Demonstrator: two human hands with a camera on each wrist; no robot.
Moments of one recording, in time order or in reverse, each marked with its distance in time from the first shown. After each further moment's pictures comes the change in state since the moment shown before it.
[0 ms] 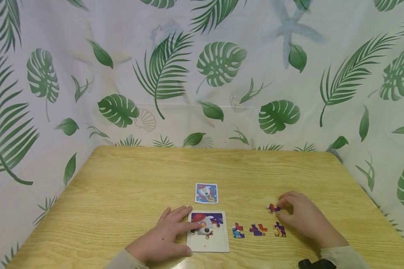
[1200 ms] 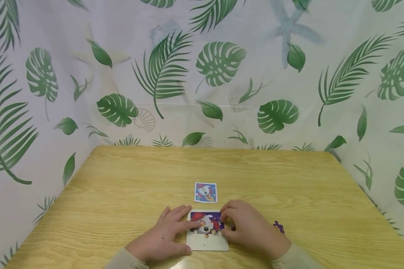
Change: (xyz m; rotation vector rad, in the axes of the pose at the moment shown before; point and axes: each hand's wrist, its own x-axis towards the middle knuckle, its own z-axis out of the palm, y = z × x) left_hand 0.001 0.001 -0.002 -0.011 -0.008 -0.005; right_hand 0.015 -0.130 0.057 -0.087 -0.154 -0.298
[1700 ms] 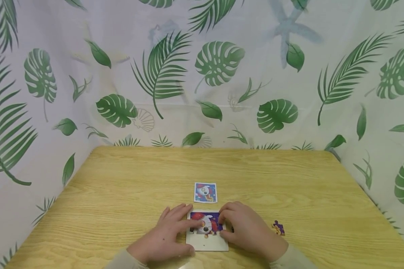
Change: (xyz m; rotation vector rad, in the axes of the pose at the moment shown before) left_hand 0.003 0.008 0.003 -0.015 0.034 -0.008; right_hand -0.001 -0.005 0.004 -0.056 0.008 -0.008
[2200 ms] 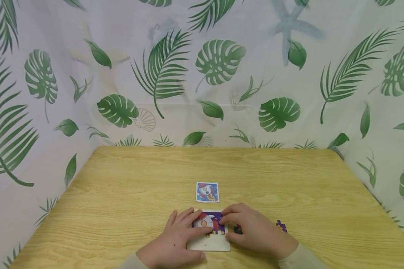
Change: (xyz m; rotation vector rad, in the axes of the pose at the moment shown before) left_hand 0.006 0.012 0.010 0.076 -0.040 0.047; right_hand -0.011 0.011 -0.007 0.156 -0.078 -0.042
